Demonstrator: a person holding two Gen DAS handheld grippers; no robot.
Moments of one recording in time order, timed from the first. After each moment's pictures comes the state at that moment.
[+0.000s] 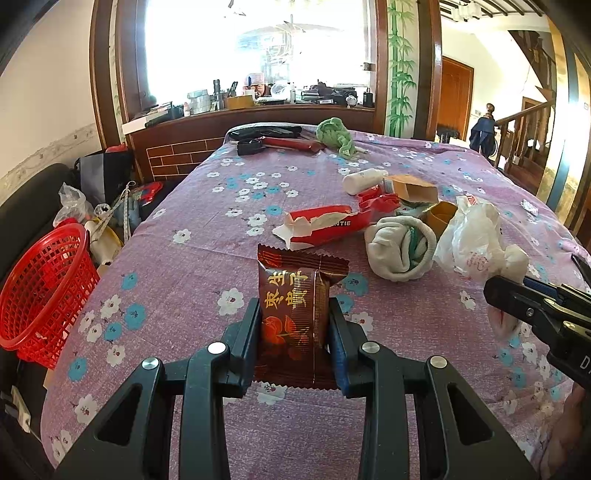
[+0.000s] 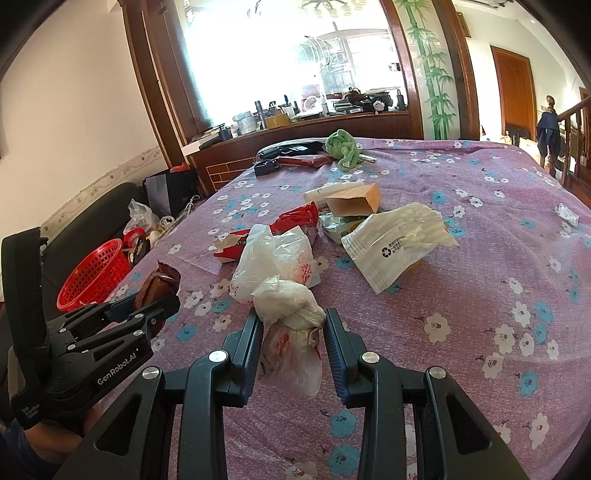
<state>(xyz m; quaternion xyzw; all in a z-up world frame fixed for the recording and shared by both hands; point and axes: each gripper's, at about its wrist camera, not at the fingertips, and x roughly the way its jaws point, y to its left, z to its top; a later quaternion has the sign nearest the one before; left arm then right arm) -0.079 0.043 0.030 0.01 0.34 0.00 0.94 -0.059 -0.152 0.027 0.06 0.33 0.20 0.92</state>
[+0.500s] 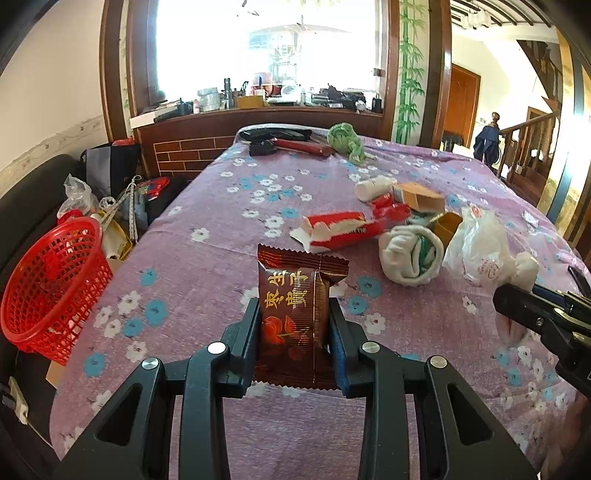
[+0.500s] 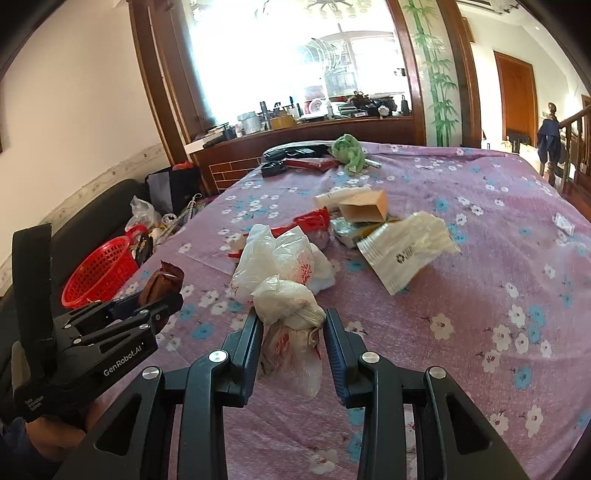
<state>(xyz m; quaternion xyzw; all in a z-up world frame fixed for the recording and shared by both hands) -0.087 0.060 0.043 -0.01 0.34 0.01 0.94 -0.075 -0.138 0.044 0.05 0.33 0.20 0.92</state>
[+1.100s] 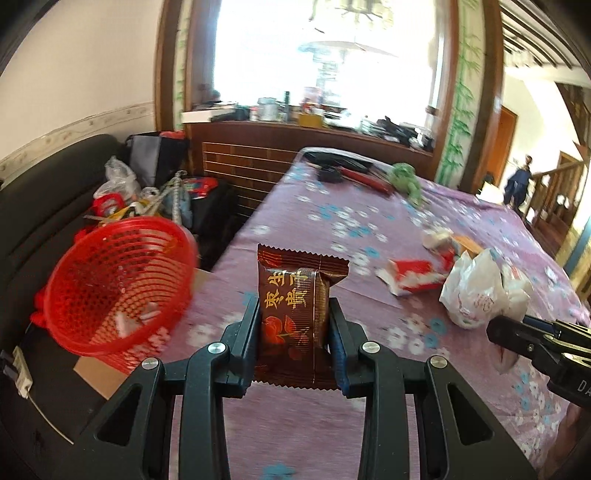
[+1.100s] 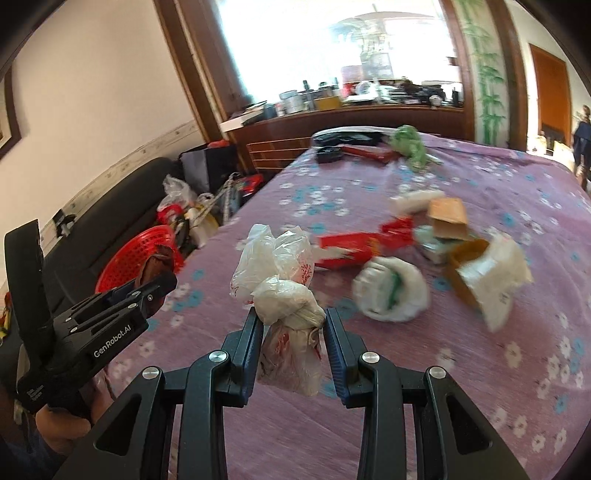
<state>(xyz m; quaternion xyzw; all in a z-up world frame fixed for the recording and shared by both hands) -0.104 0.160 0.079 -0.07 0.31 0.08 0.94 -0.052 -0.052 0.073 0.04 0.37 0.28 0.88</state>
